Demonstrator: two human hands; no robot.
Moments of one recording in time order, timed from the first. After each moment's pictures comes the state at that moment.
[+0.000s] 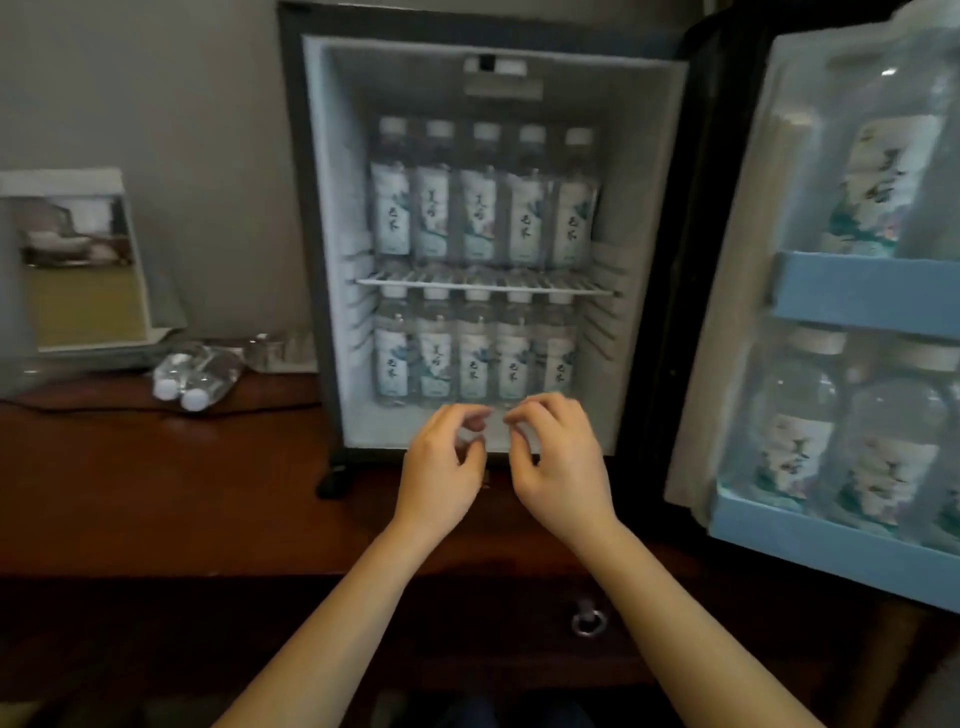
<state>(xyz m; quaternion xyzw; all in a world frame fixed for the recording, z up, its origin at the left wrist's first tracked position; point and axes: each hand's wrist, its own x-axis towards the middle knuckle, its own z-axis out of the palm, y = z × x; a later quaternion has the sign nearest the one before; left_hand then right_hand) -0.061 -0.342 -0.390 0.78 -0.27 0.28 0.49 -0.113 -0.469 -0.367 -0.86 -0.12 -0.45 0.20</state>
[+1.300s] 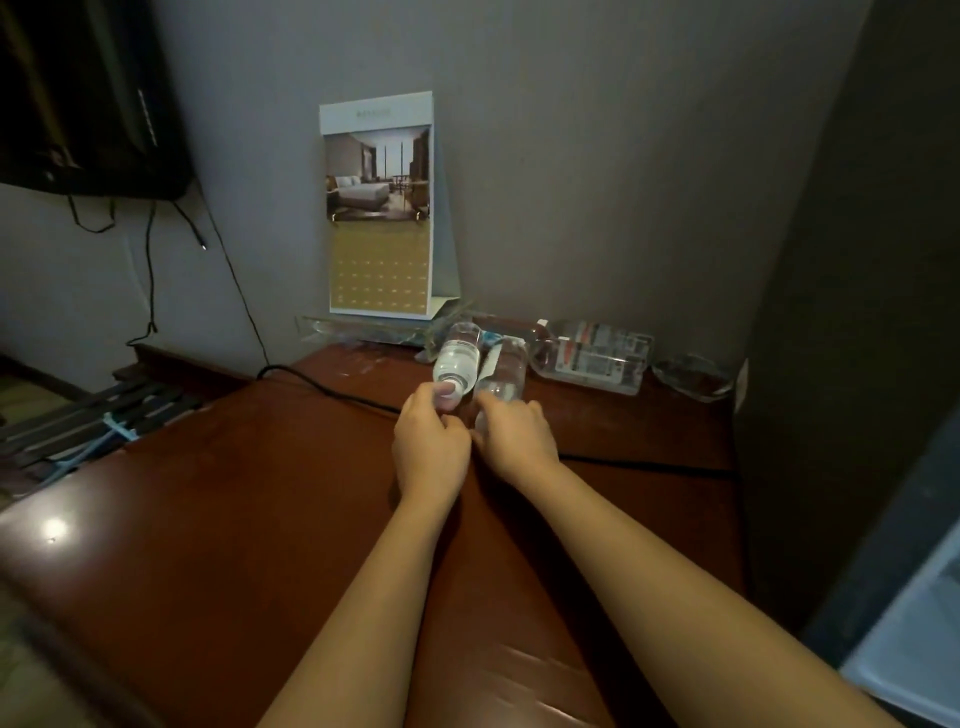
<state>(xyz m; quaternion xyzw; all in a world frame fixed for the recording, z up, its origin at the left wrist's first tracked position) 0.217 -0.009 -0.443 0.76 0.14 0.36 0.52 0.259 -0.093 -0.428 -0.96 -0.21 -0.09 0.16</state>
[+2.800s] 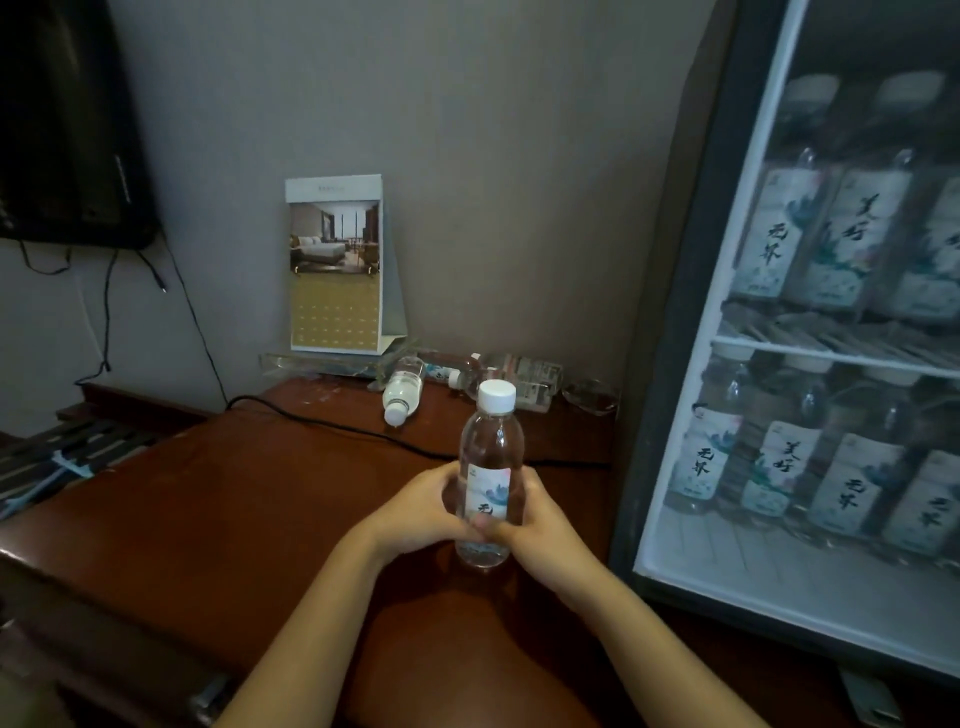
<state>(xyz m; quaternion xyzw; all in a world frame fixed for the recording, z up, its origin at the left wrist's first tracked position) 0.129 -0.047 -0.426 0.80 -0.17 -0.04 0.58 0.109 -0.214 -0.416 -0.78 -0.19 0.05 0.59</state>
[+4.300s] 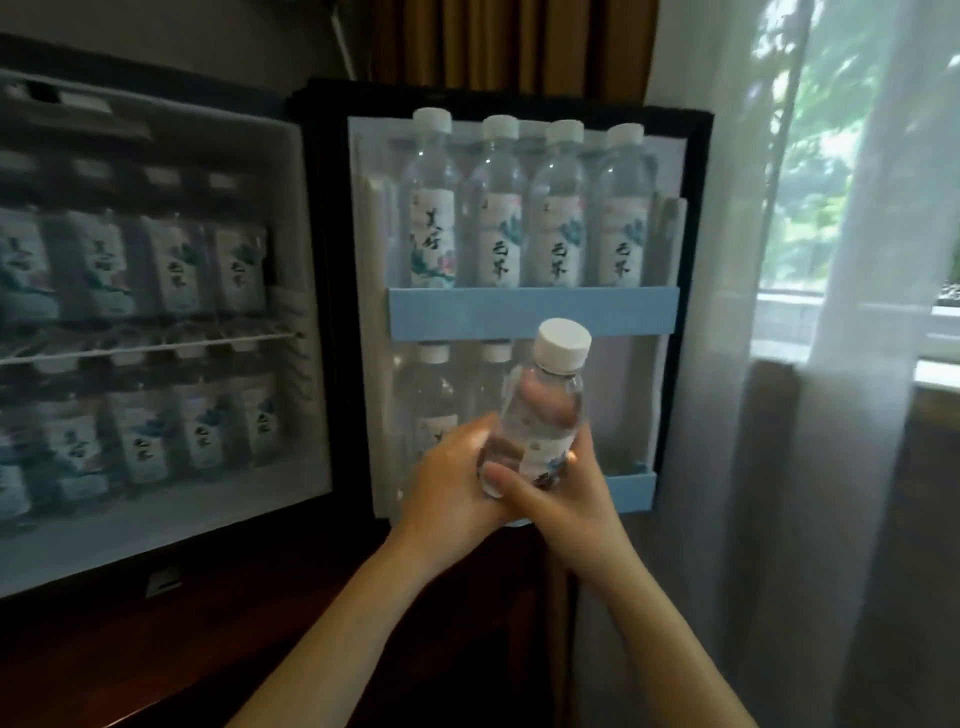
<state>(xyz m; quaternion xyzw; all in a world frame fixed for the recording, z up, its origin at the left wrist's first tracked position) -0.196 -0.531 -0.332 0.63 -0.58 0.07 0.51 -0.296 -0.616 -0.341 -0.73 0.01 -0.46 0.51</state>
